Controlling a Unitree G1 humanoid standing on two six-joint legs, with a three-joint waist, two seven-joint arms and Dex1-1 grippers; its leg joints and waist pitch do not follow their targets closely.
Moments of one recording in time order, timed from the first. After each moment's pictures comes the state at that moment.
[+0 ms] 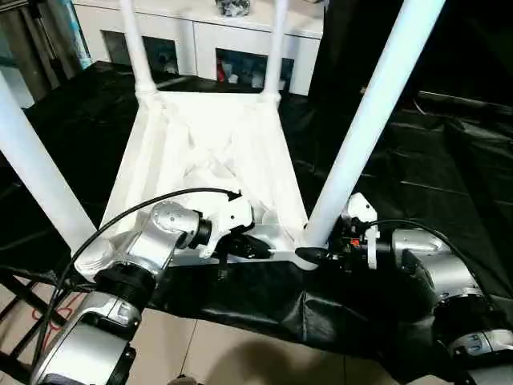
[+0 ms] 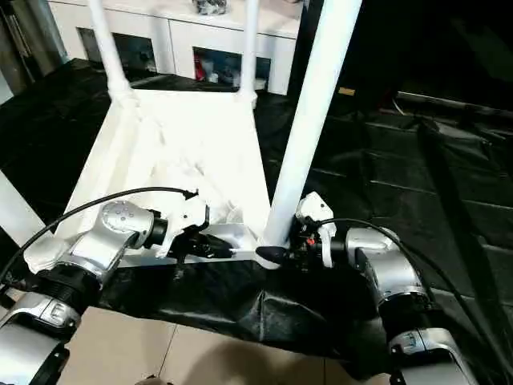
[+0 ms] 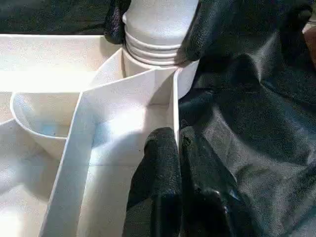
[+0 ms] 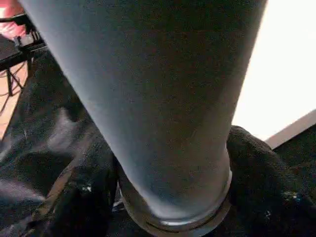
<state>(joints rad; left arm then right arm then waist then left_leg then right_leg) -0.64 0.30 -0.29 0.67 0.05 0.00 -1.28 -0.47 -0.37 0.14 0.58 0.16 0.14 1.21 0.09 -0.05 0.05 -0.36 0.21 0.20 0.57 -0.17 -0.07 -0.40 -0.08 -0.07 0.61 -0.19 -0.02</state>
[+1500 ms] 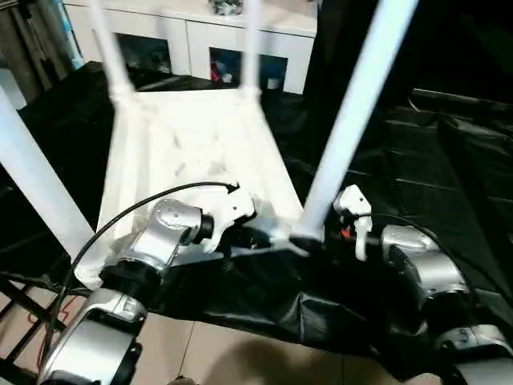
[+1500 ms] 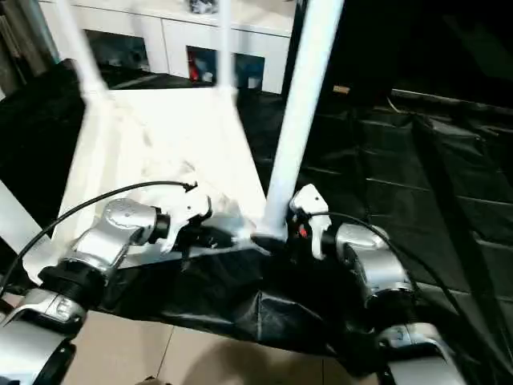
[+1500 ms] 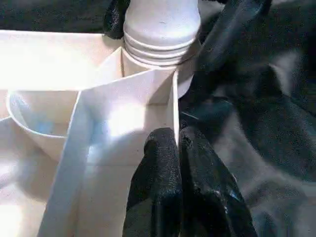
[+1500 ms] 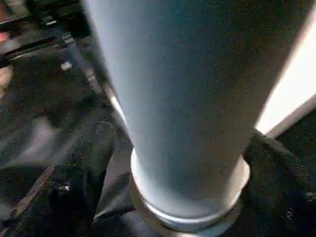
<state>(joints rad) -0.64 0.29 -0.26 0.67 0.06 0.05 -1.27 -0.47 -0.35 0.13 0.58 0.15 0.15 1.19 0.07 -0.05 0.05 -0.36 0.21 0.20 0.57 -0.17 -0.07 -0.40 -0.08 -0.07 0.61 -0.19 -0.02</state>
